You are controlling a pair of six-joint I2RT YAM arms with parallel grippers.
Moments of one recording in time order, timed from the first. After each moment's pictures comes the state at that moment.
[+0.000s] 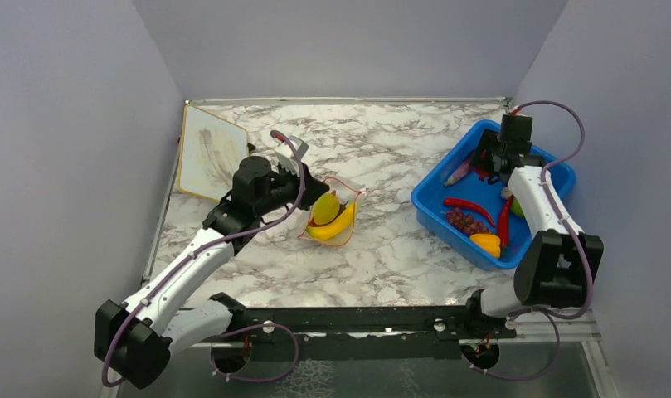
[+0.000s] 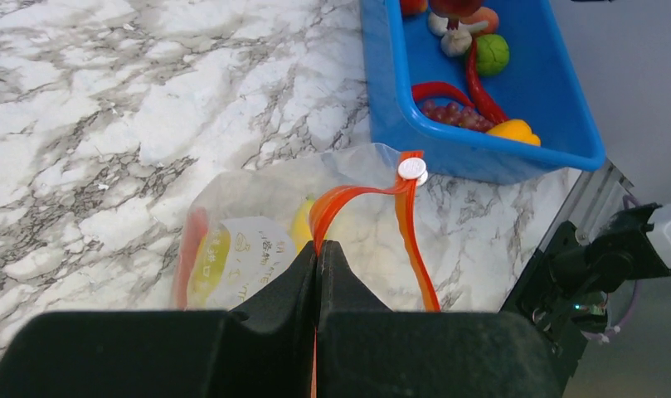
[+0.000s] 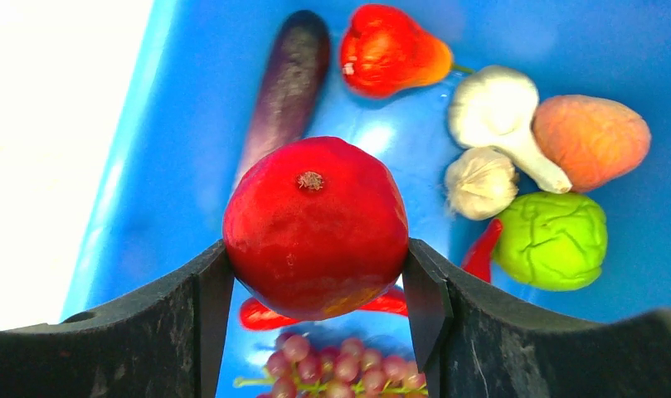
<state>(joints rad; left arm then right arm) -0.54 1.01 0.80 -0.06 0.38 -0.31 -0.14 1.50 1.14 -0.42 0.19 0.21</state>
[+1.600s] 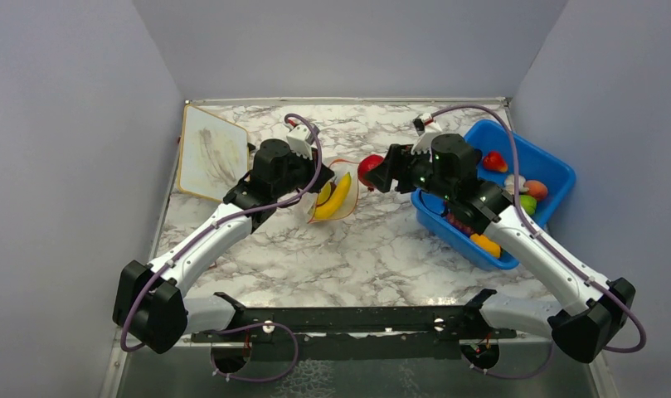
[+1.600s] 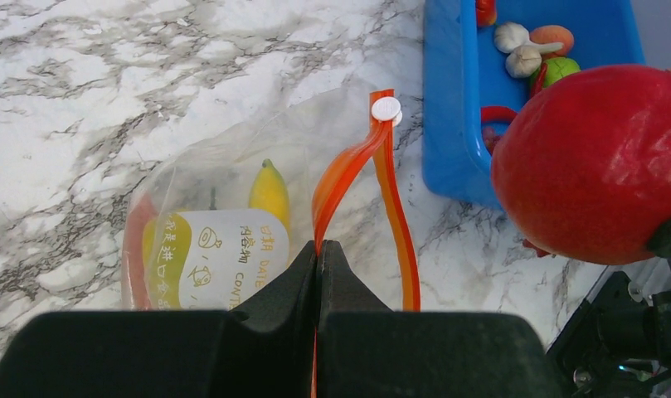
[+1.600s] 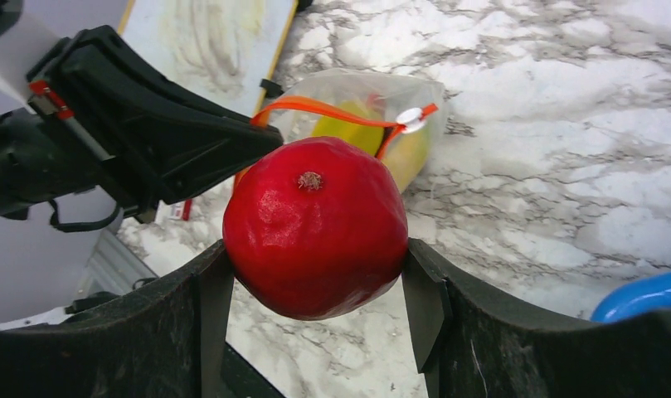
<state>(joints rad) -0.54 1.24 0.93 -0.03 0.25 -0.32 0.63 1.15 1.12 -0.36 -0.08 0.47</state>
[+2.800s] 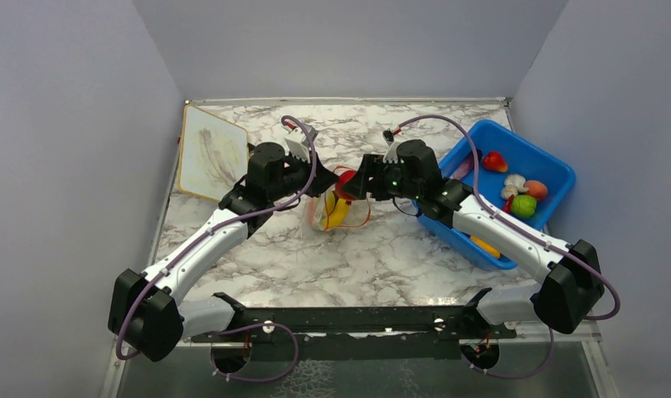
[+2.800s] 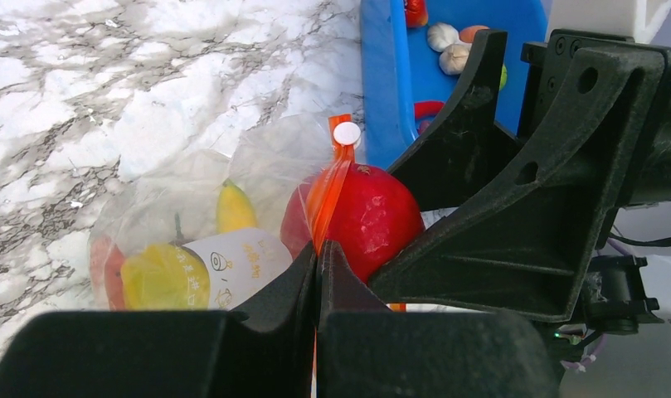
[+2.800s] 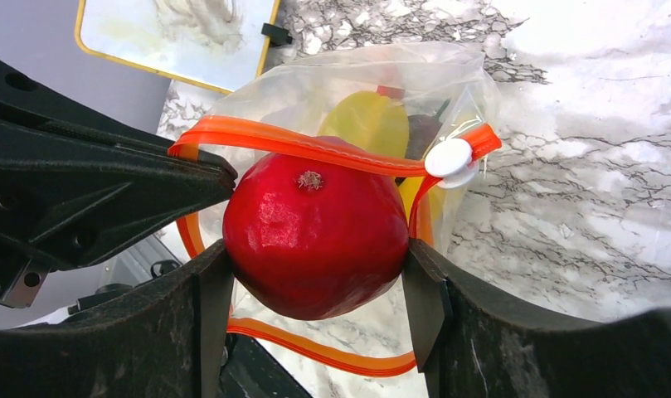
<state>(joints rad) -0.54 1.19 0.91 0.01 0.37 -0.39 0.69 1.34 1.05 -0.18 -0.15 0.61</state>
